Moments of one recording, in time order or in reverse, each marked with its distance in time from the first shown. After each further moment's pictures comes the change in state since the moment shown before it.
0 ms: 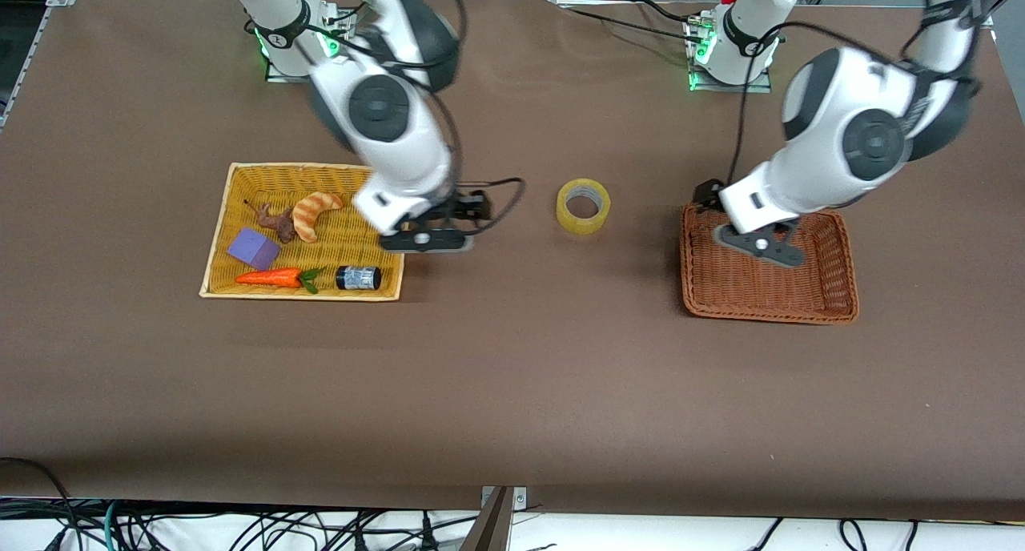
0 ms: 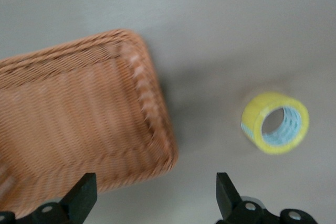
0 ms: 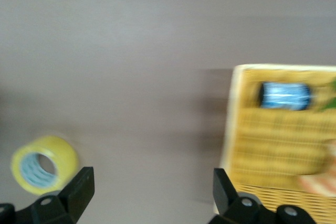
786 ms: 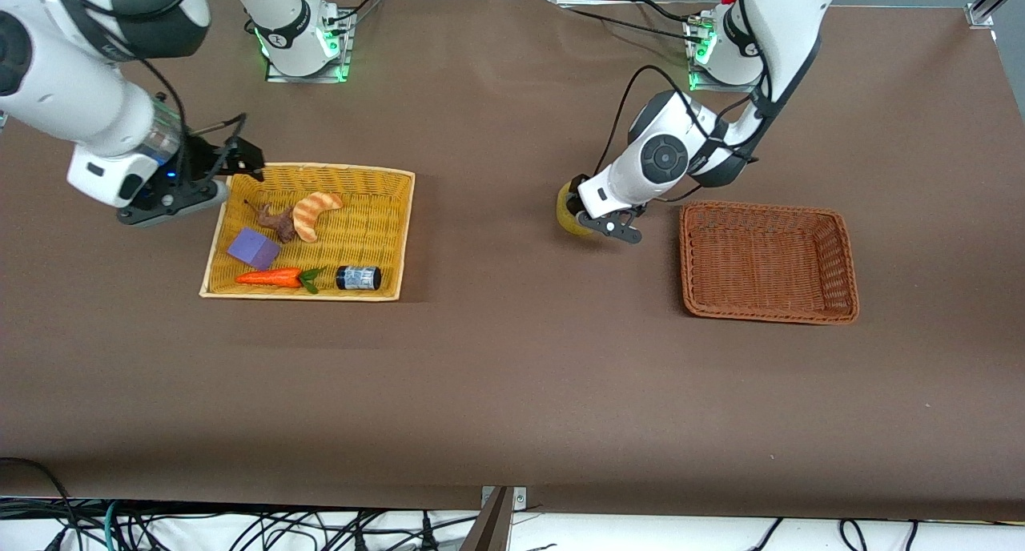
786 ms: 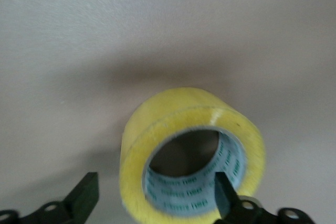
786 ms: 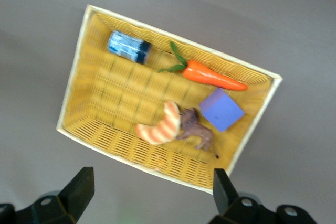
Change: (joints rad) left arm -0.077 0.314 -0.226 -0.159 0.027 0.428 -0.276; right arm -0.361 -0.389 -0.117 -0.353 0.036 -0.141 -0.757
